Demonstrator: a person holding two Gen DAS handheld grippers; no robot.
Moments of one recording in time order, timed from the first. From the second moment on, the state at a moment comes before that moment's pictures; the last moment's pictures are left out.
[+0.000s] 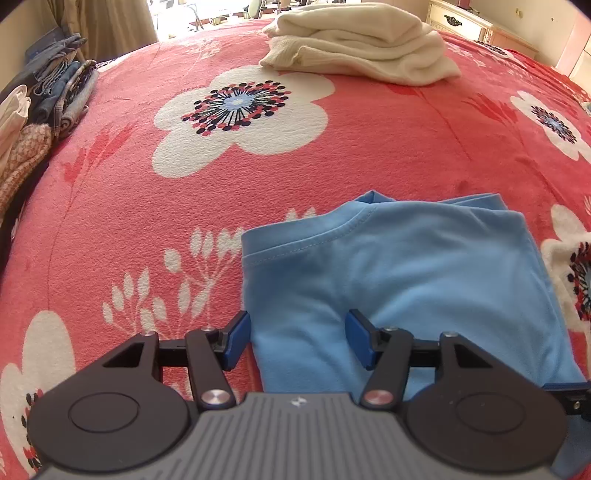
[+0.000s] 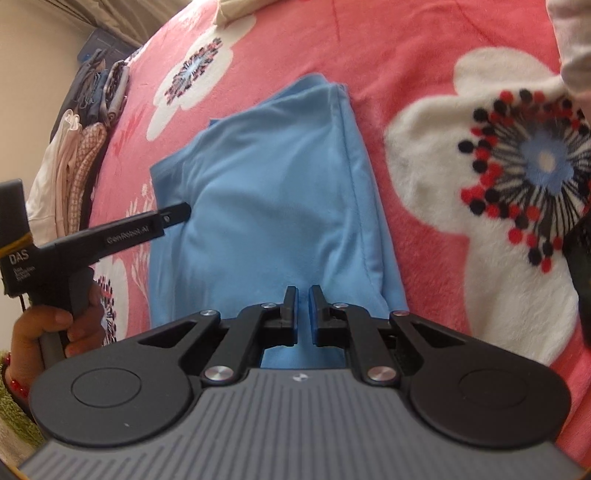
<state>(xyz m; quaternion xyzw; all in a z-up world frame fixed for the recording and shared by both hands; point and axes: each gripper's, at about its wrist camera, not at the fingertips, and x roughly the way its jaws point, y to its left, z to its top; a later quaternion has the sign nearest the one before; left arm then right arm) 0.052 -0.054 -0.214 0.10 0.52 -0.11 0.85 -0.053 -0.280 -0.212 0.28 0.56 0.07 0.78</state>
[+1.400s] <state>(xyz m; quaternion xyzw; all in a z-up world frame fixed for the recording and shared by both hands) -0.113 0.000 -0.206 0.04 0.50 -0.25 0.83 -0.137 -0.278 -0.173 0.16 0.54 0.05 0.83</state>
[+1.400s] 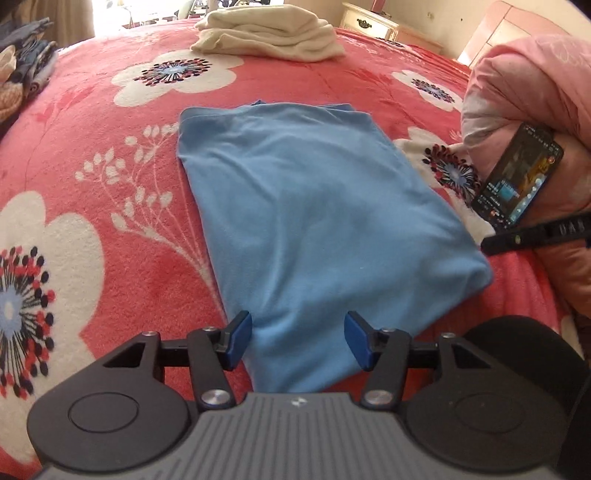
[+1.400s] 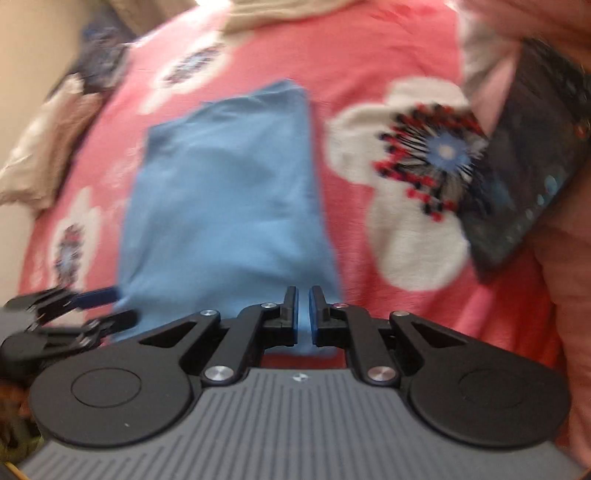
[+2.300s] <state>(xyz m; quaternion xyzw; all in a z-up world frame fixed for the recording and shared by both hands) -0.127 0.035 -0.181 -0.06 0.46 -0.18 0.87 -0.182 -0.242 -0.172 0.13 0.48 -0.13 0.86</state>
